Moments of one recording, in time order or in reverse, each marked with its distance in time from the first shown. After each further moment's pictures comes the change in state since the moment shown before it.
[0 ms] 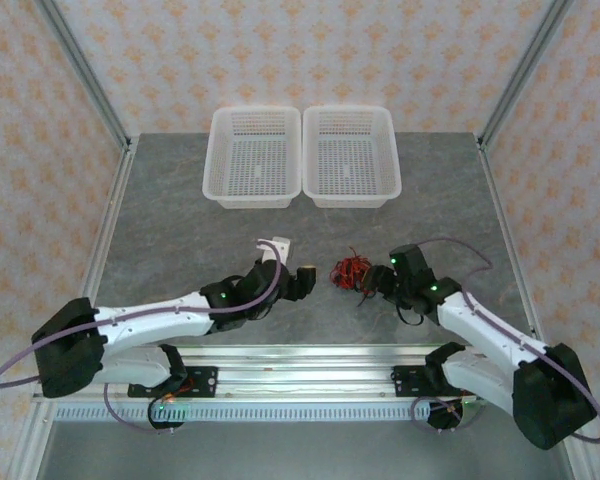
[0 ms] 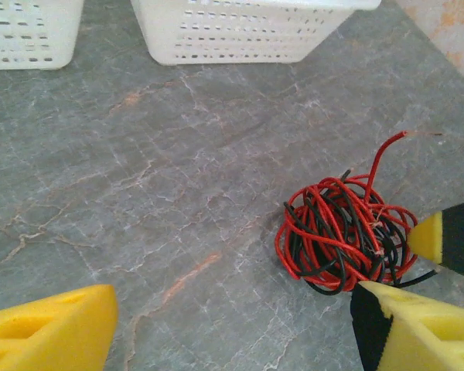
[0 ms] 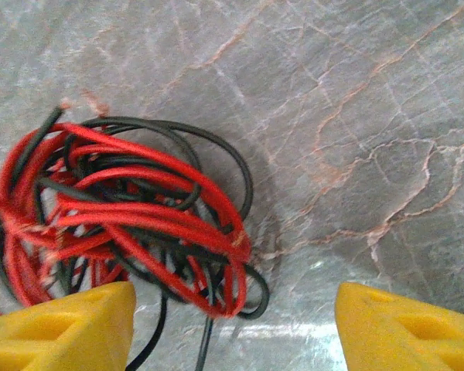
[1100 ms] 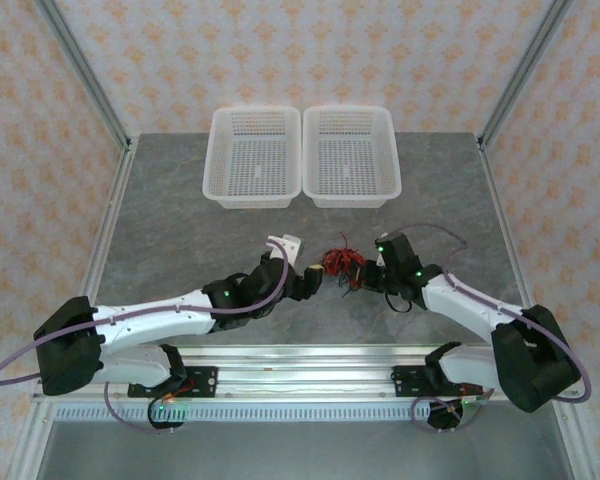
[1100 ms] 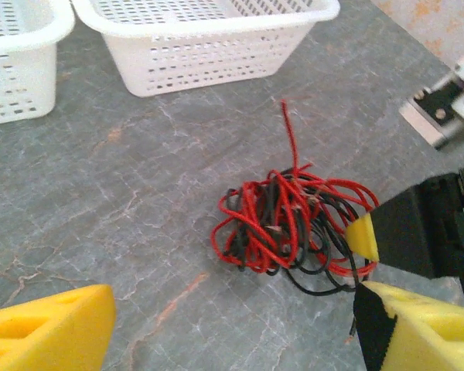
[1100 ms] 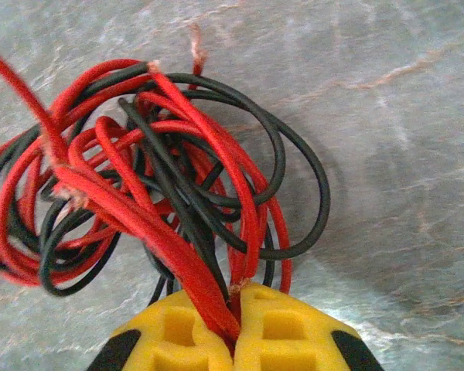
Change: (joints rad) left arm -0.029 -0.005 0.054 -0.030 -0.007 0.132; right arm 0.022 0.187 0.094 0.128 -0.143 -0.193
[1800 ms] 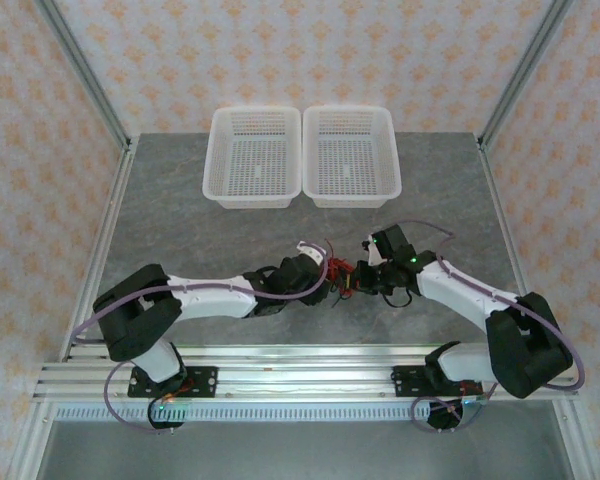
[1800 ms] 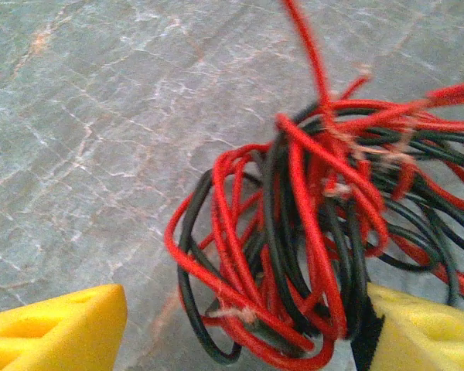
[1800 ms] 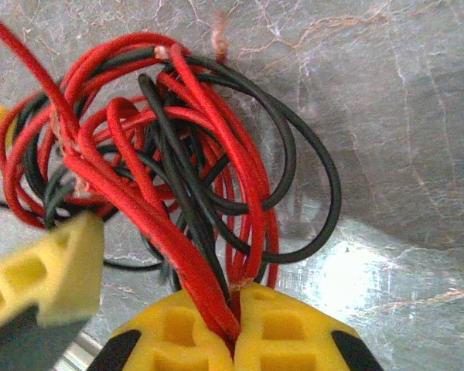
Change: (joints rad) left arm 0.092 0.373 0.077 0.066 0.133 0.161; right arm 0.000 0.079 0.103 -0.161 -0.210 -0.060
